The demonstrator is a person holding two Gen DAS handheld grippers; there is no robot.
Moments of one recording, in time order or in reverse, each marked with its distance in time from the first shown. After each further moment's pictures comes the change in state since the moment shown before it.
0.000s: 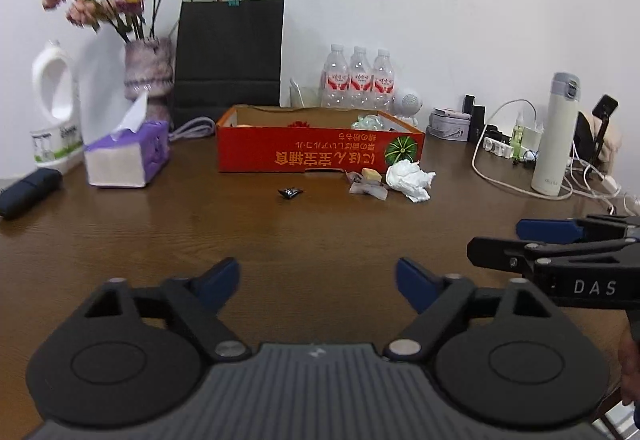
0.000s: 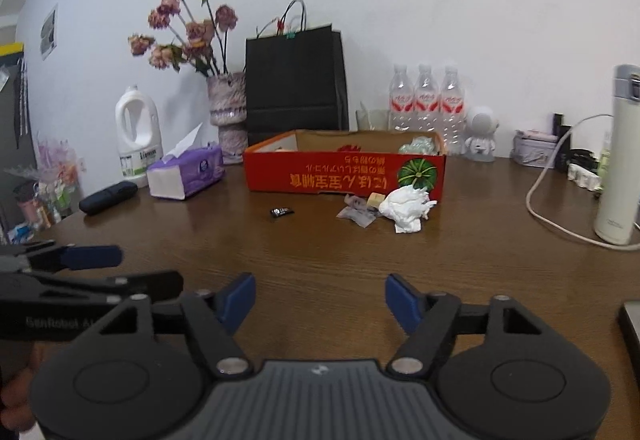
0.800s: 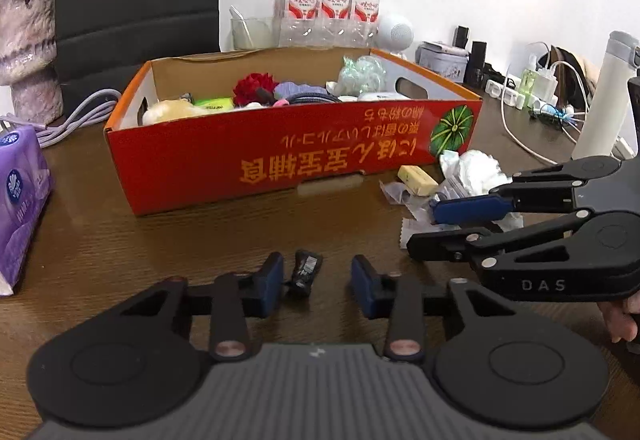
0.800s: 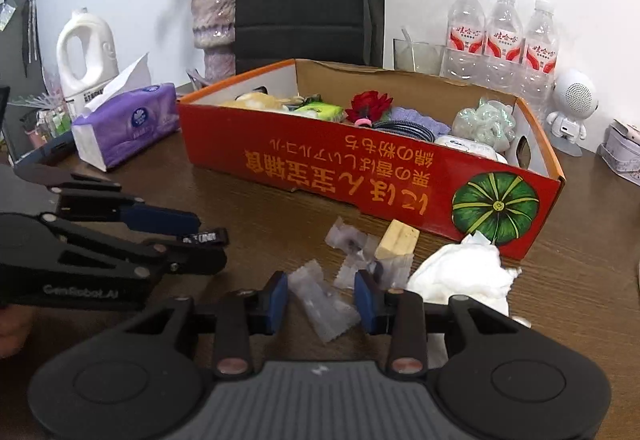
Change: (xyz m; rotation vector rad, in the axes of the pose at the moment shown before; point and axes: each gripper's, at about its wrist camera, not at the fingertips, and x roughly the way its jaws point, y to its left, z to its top) left arm 0.218 0.046 0.080 0.133 0.232 -0.194; right arm 0.221 -0.039 0.073 -0.097 0.249 0.097
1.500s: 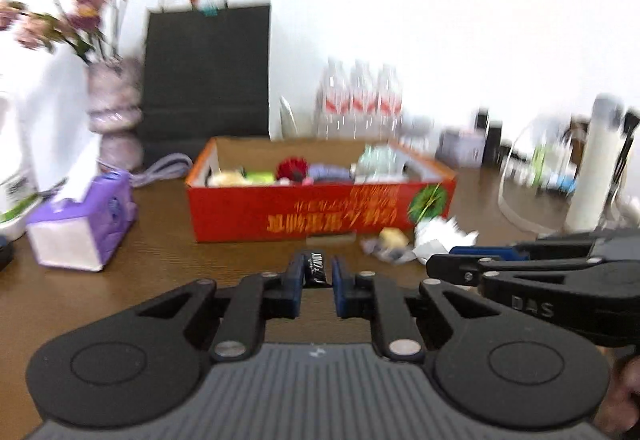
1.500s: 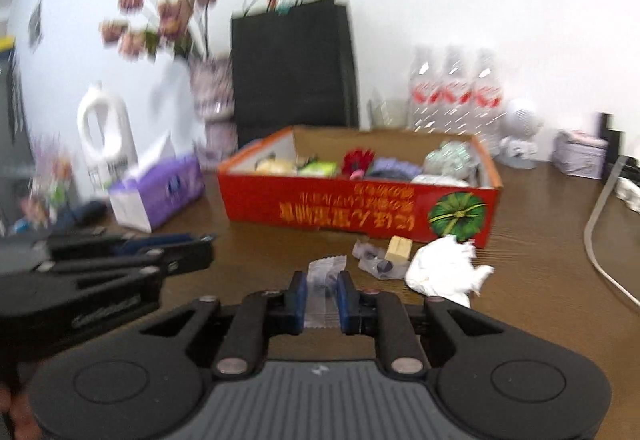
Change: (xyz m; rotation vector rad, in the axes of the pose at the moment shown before) left arm -0.122 -0.067 -0.038 -0.097 -0.291 0.189; right arm -0.110 0.047 -0.029 0.142 -0.216 -0.081
